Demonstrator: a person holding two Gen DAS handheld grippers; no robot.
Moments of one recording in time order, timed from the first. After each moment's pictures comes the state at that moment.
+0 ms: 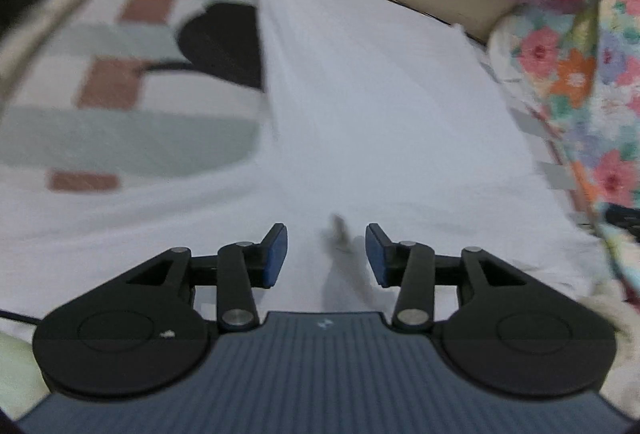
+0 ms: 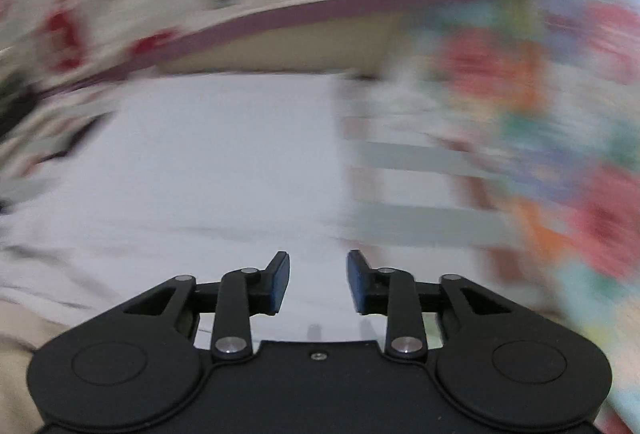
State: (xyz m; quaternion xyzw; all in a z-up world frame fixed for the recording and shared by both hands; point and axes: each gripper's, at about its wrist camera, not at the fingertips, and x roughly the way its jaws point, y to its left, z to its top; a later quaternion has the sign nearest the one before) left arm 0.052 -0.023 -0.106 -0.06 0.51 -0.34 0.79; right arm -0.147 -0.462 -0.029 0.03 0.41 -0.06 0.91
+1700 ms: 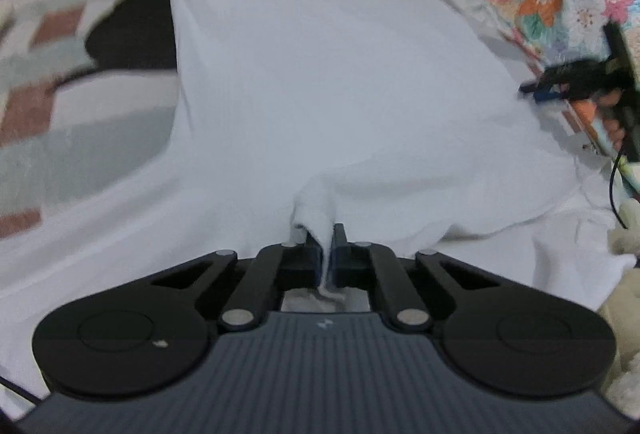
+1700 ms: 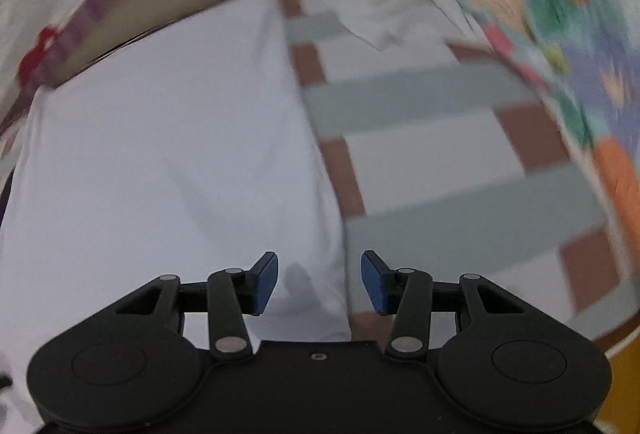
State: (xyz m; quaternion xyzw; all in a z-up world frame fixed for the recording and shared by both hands) left arm 0.047 -0.076 -0.131 0.06 0.47 -0.39 0.79; right arm -0.015 -0.581 -0.108 0.21 0.50 -0.15 0.83
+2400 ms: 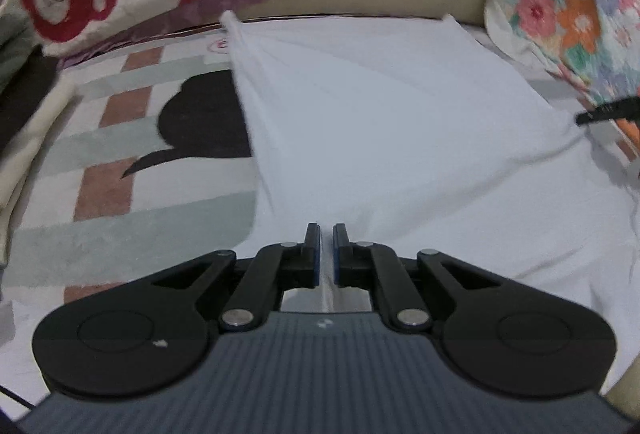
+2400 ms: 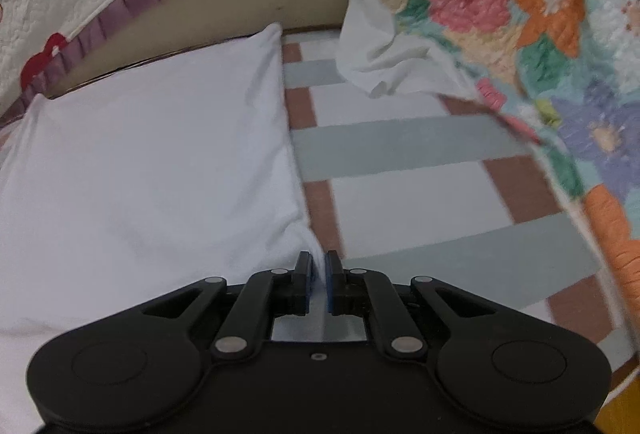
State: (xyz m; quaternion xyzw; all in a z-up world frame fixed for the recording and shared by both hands) left arm 0.055 -0.067 -0.115 0.10 0.40 -0.32 0.86; right arm -0.022 -0.578 -0.114 0.10 0.42 -0.19 0.88
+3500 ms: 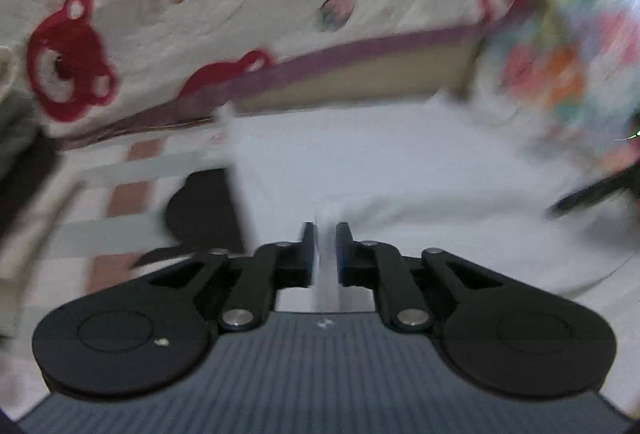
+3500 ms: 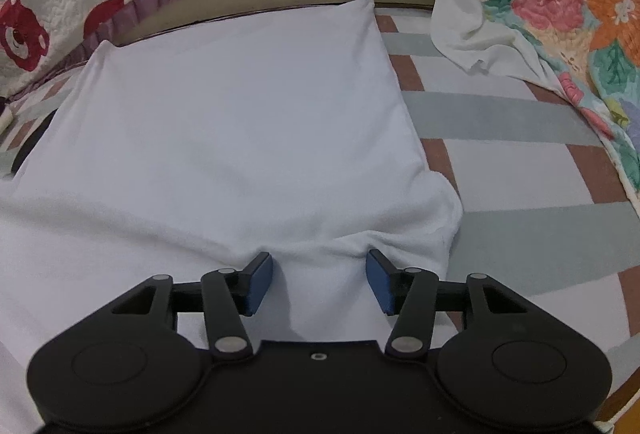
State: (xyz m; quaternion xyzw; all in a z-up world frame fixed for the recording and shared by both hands) left arm 0.058 -0.077 -0.110 0.10 0.32 -0.33 0.88; right arm -0.021 -0.518 -0.131 0.10 0.45 -0.10 0.88
